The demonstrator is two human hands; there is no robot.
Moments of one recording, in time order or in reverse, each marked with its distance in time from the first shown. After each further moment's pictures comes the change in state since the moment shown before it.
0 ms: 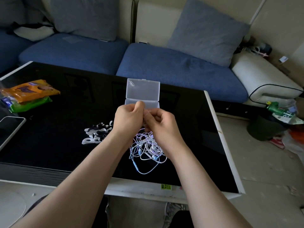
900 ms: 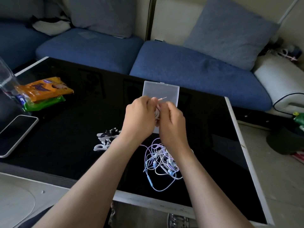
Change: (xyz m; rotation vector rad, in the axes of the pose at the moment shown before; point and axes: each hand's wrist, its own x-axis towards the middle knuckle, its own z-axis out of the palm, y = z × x) left_hand 0.046 0.012 -0.024 0.568 0.063 0.302; right_hand 0.054 0.004 0.039 -0.290 0.171 -0.186
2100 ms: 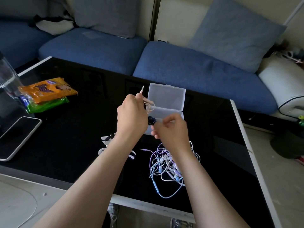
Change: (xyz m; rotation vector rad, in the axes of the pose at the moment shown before) left_hand 0.021 -0.023 -0.019 -0.065 0.136 -0.219; right_hand 0.003 0.008 0.023 0.040 -0.070 0.373
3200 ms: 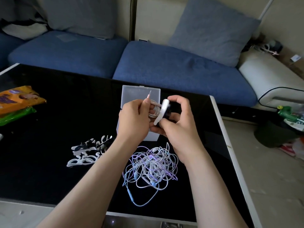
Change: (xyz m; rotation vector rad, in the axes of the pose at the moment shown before) left_hand -0.018 0.035 0.082 -0.252 -0.170 0.125; right_hand 0.006 -0.025 -0.097 0.318 -0.057 -0.127
